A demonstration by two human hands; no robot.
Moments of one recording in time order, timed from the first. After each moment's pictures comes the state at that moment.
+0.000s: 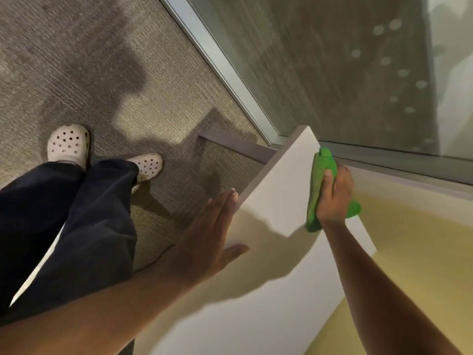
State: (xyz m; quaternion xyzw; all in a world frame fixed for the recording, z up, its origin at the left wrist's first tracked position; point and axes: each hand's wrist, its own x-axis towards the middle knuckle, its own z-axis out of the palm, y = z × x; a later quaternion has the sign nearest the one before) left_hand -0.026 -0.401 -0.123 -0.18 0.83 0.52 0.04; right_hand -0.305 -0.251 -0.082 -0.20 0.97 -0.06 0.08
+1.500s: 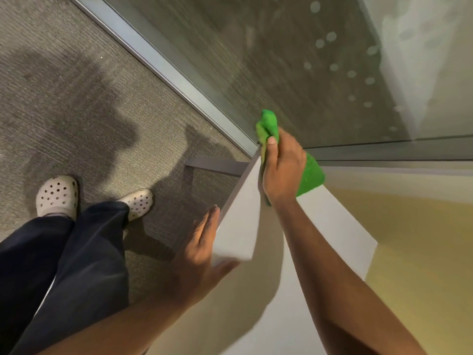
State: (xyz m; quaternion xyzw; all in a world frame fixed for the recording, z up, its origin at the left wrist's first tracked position) left_hand -0.027 -0.400 -0.111 -0.20 0.81 0.55 0.01; right_hand -0.276 -0.360 -0.093 -0.23 0.97 -0.12 0.00
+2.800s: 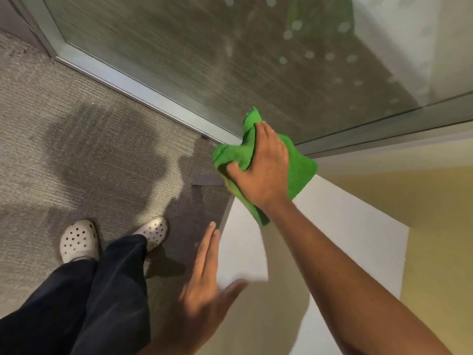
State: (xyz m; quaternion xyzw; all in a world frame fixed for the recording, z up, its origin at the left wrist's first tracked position) left_hand -0.030 -0.402 -0.099 -0.22 0.79 0.57 0.07; right_hand -0.277 -0.375 -0.090 -0.20 0.97 -0.08 0.10
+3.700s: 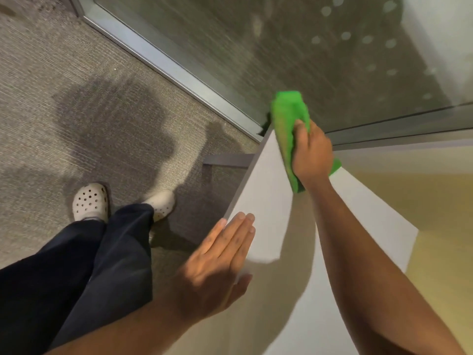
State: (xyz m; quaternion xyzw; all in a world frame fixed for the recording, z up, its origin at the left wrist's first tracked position) left_hand -0.011 -0.391 -0.120 0.02 0.95 0.33 -0.01; right_hand -0.312 -0.325 -0.098 -0.15 0.98 -0.14 0.05
